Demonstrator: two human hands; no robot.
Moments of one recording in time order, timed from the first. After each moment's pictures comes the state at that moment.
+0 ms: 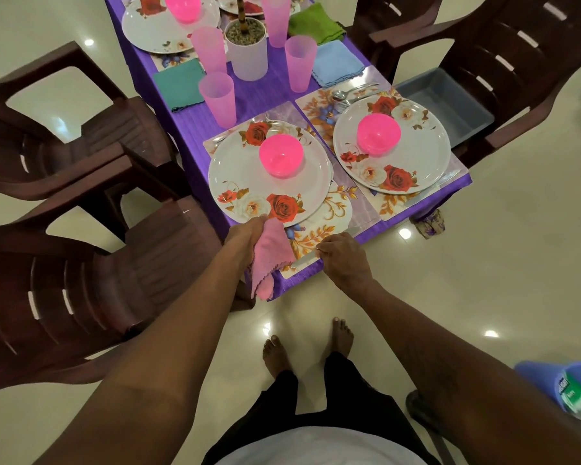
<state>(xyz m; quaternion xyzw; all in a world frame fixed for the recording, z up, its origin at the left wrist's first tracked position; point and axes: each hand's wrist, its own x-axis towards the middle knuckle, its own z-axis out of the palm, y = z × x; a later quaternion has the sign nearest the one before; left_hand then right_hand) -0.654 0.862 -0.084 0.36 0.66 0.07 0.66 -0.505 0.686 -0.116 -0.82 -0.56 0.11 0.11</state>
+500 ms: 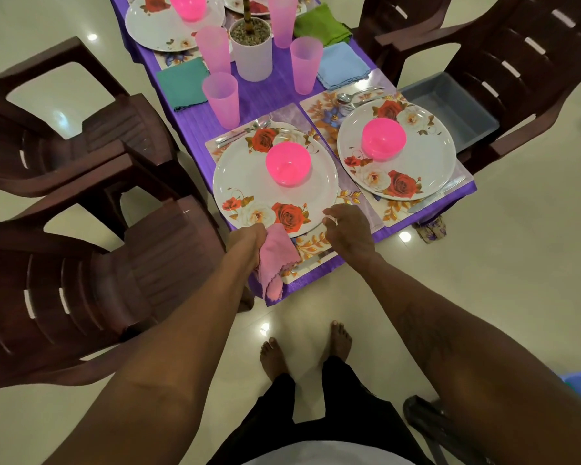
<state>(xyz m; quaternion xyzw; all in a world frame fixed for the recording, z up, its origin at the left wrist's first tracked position) -0.651 0.872 -0.100 0.39 0.73 0.03 0.56 -0.468 0.740 -0.094 -0.86 -0.42 0.19 0.24</state>
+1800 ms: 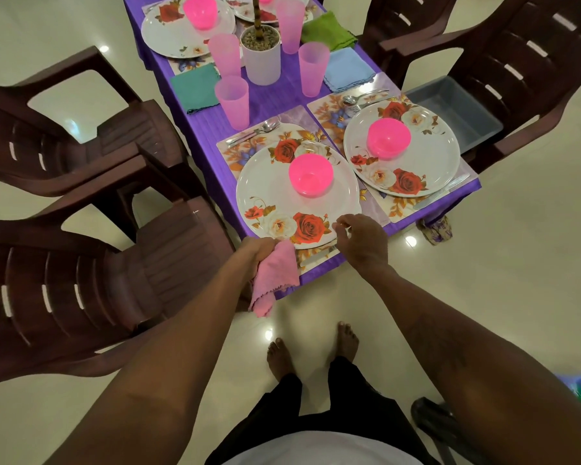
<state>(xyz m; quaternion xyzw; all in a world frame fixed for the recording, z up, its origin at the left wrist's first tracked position) -0.675 0.847 -0.092 0.46 0.66 -0.04 0.59 -0.488 0.705 -0.095 -0.87 -0.43 0.10 0.24</state>
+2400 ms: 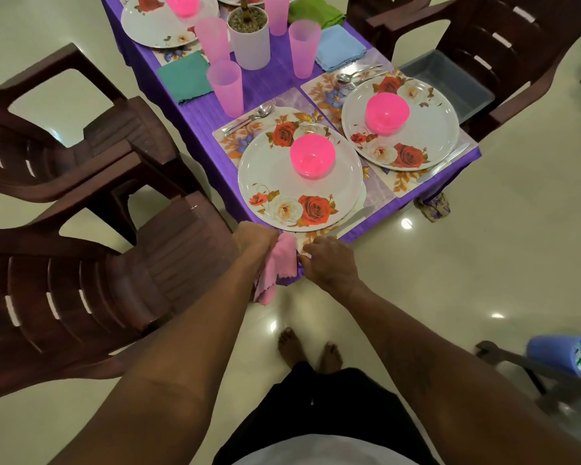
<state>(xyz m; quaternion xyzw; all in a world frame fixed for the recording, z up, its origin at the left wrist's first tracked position) -0.694 0.844 -0.099 0.57 0.71 -0.02 0.41 -0.601 0.694 -0.114 -0.84 -0.53 0.08 0.10</state>
